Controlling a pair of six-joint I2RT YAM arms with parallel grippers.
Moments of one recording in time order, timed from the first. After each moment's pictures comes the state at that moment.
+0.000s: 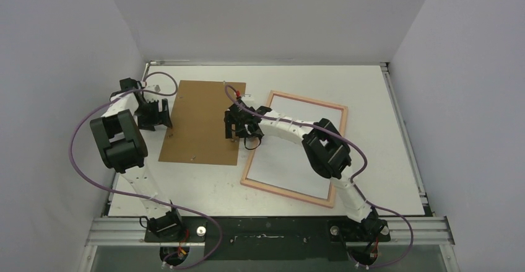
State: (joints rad) left arm 0.35 2.02 1.49 -0.74 0.26 0.20; right arm 0.86 2.25 1.77 -0.51 0.19 0.69
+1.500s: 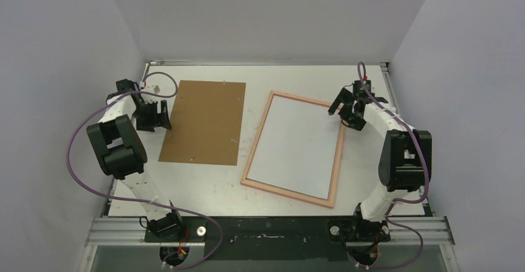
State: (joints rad) left arm 0.37 1.93 1.43 -0.77 0.30 0.25; right arm 0.01 1.70 1.19 -0.46 0.03 0.55
